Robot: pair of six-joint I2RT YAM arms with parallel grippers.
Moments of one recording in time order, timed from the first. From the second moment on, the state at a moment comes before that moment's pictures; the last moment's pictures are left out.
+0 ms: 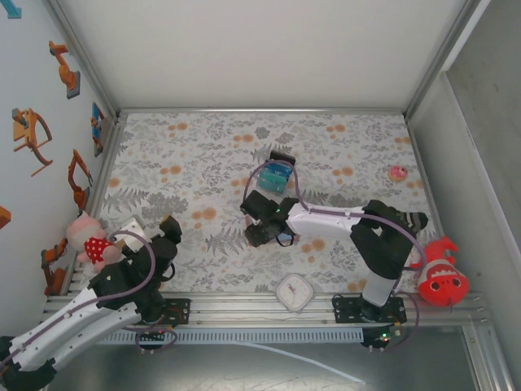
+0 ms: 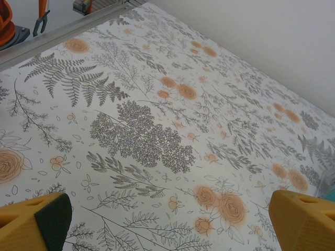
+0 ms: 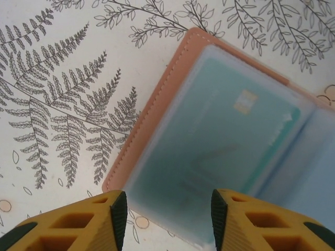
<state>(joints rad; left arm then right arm) -0.96 0.31 0.41 -0.85 -1.00 -1.10 1.00 1.77 1.11 -0.53 0.02 0.32</state>
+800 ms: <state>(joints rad) -0.96 0.48 0.44 -0.80 -0.99 -1.05 1.00 1.83 1.12 -0.53 0.06 0.32</state>
